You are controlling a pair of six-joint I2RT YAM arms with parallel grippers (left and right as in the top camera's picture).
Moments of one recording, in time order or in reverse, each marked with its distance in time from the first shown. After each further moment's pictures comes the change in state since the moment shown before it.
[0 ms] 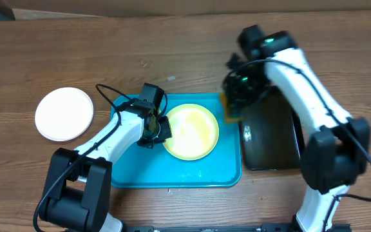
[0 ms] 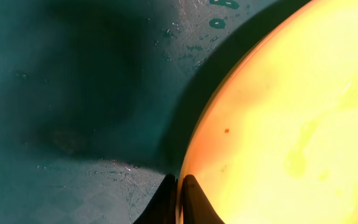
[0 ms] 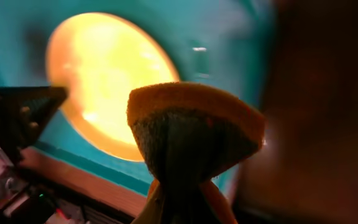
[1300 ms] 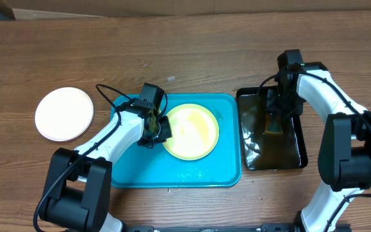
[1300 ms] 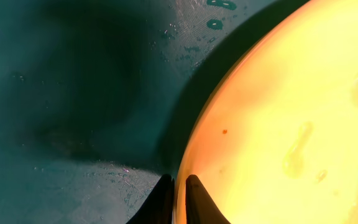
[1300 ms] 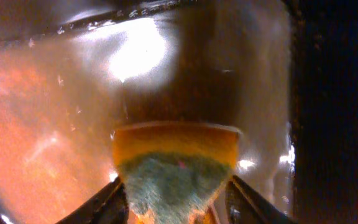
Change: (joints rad) left arm 0.000 0.000 0.000 0.004 0.004 0.000; right arm -0.223 -0.017 -0.452 0.484 0.362 0.066
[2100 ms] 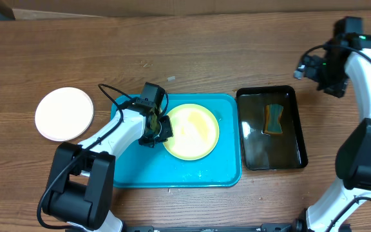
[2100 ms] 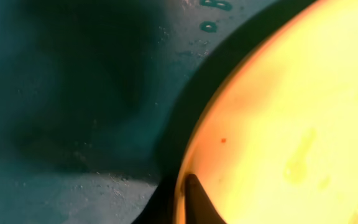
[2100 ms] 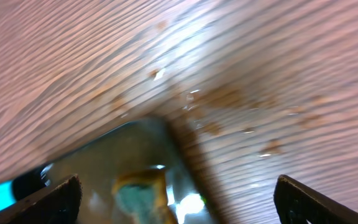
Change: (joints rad) left arm 0.001 0.041 0.015 0.008 0.022 0.005; right arm -0.254 0.000 0.356 -0.196 -0.091 0.048
